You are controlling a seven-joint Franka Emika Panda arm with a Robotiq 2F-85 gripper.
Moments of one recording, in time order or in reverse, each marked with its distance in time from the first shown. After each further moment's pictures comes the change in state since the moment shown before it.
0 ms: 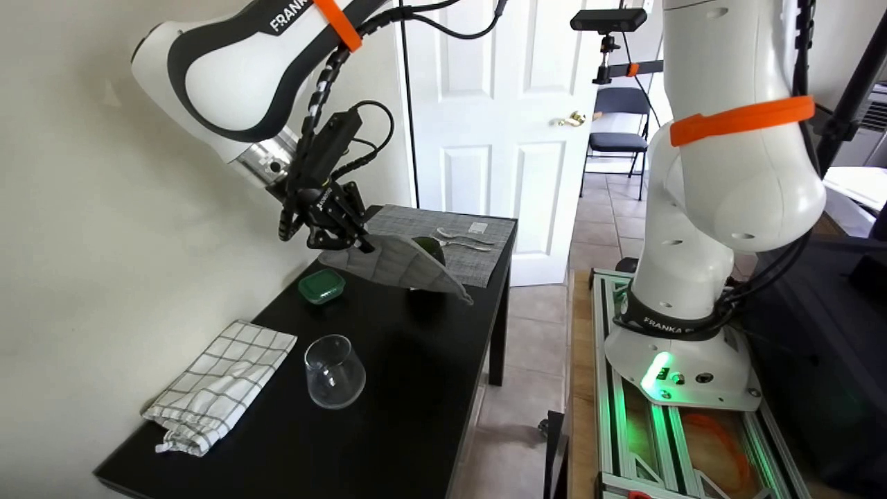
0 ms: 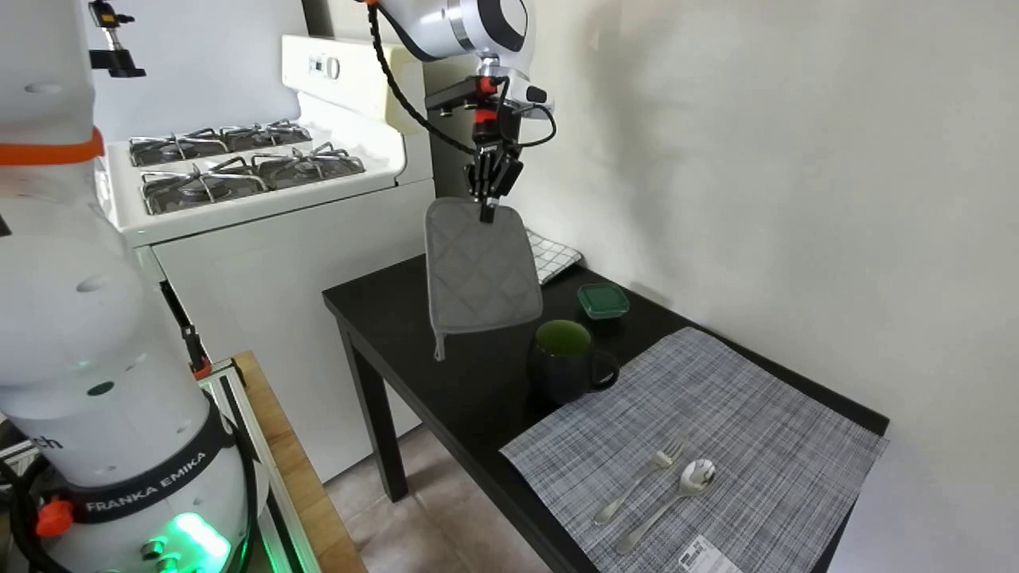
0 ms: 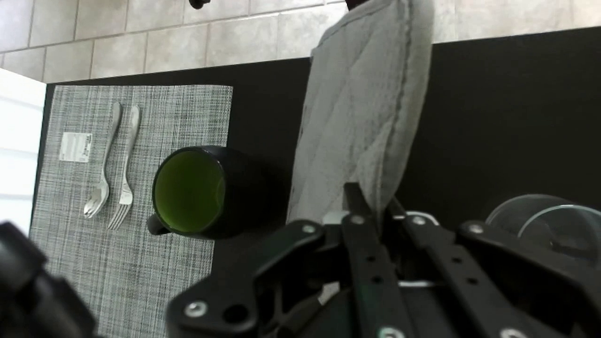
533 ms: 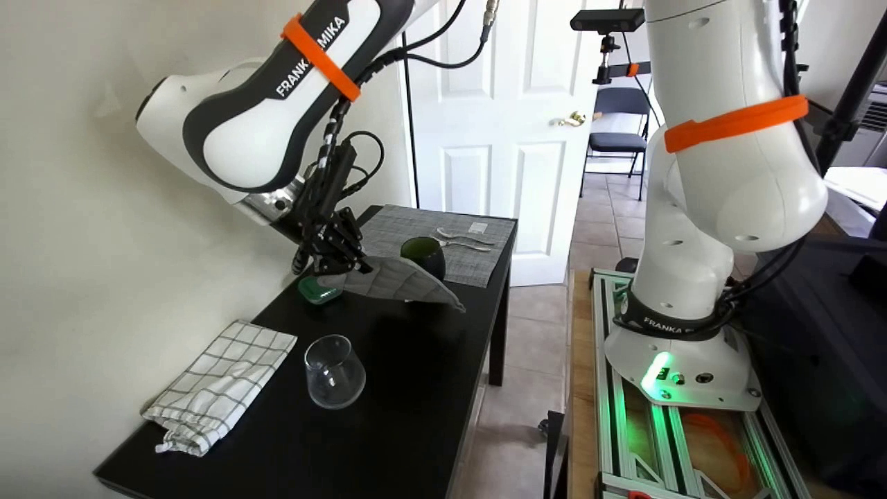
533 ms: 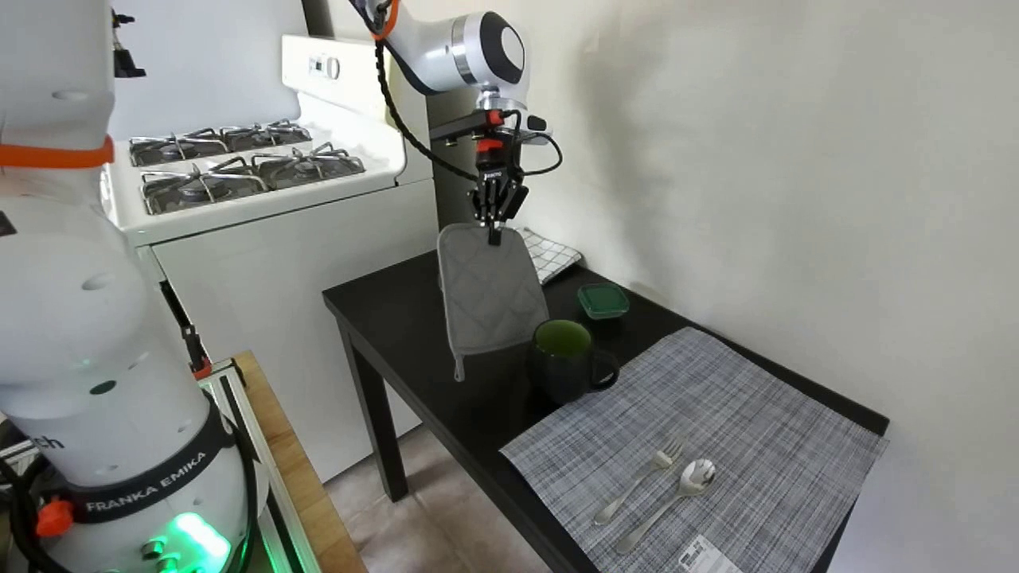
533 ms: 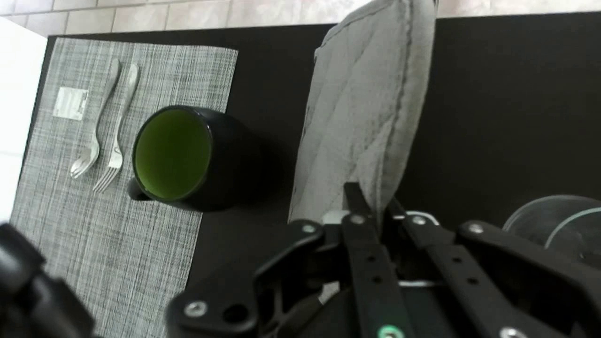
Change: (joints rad) arm 0.019 0.089 0.001 -0.002 -0.078 0.082 -0.035
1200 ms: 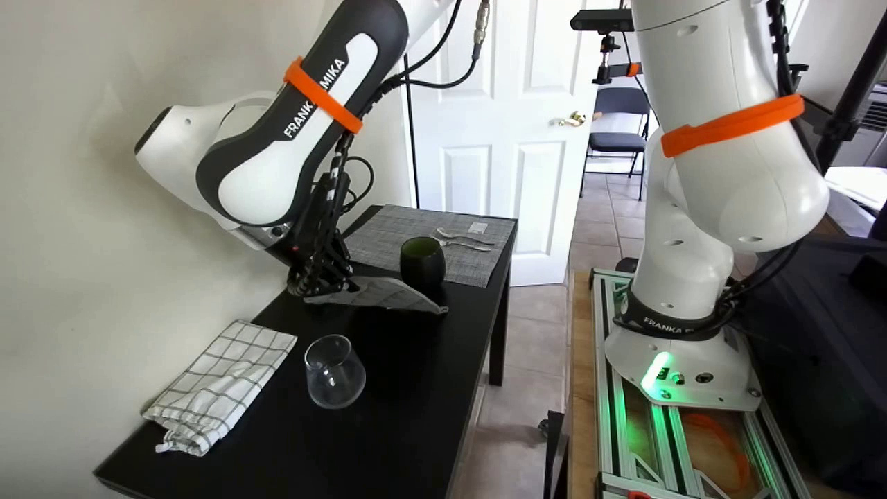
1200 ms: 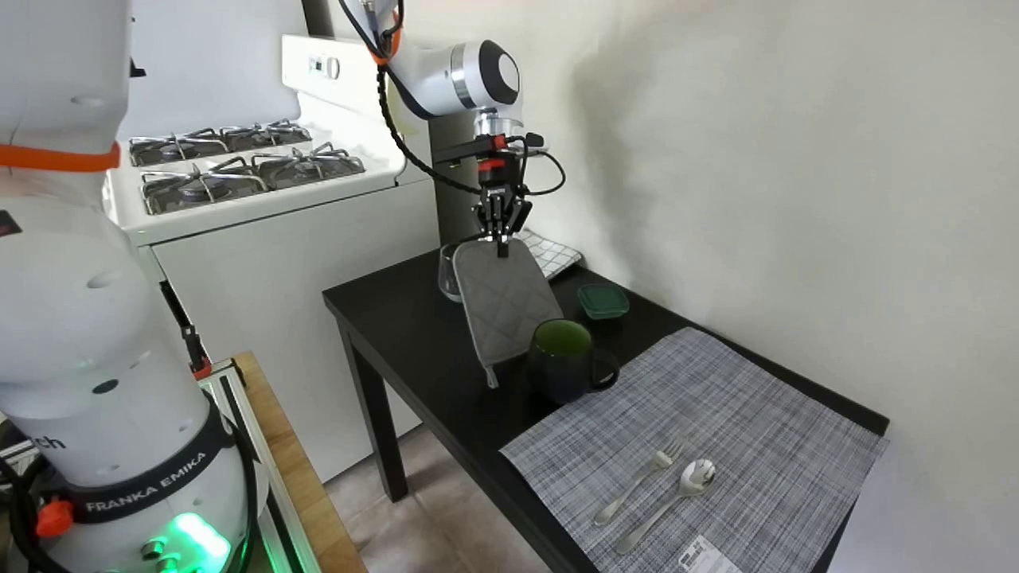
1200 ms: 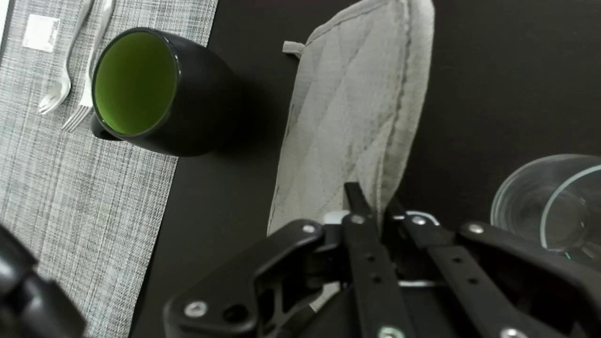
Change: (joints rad) arm 0.017 0.059 0.000 -0.006 -0.049 0.139 -0.010
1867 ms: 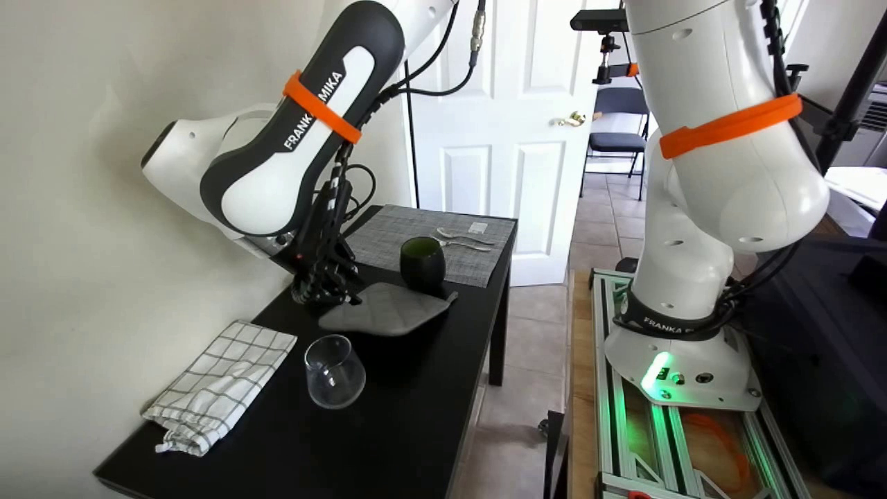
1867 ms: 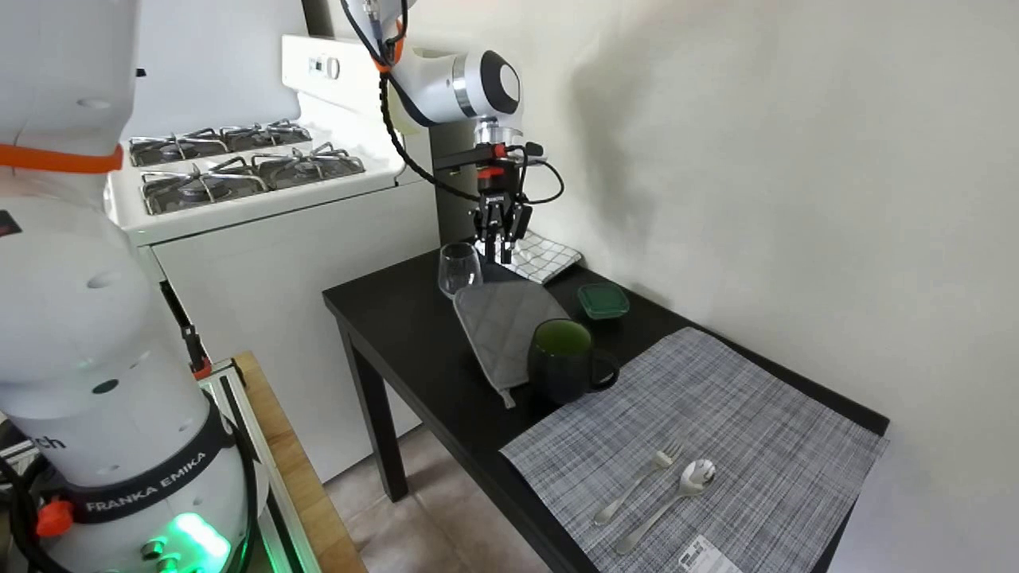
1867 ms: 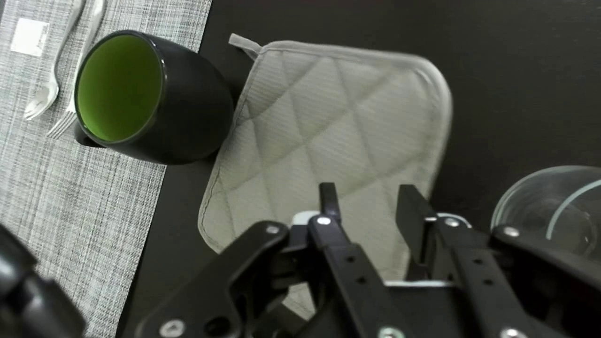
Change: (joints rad) arm 0.000 0.024 -0.002 0.001 0.009 0.000 -0.006
